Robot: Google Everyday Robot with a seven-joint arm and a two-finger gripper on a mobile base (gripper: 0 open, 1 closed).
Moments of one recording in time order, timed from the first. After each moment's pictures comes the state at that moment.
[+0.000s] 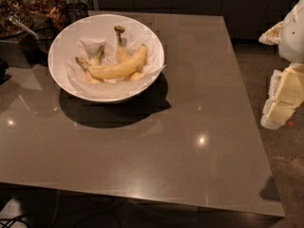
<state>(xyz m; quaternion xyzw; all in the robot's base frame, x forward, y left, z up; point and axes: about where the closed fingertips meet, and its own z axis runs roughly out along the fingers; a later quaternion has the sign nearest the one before) 0.438 -0.217 0.976 -0.60 0.78 -0.03 0.16</state>
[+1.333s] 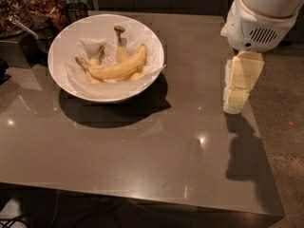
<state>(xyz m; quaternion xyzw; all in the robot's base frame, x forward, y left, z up) 0.475 -0.158 0.973 -0.64 0.76 -0.06 0.12</state>
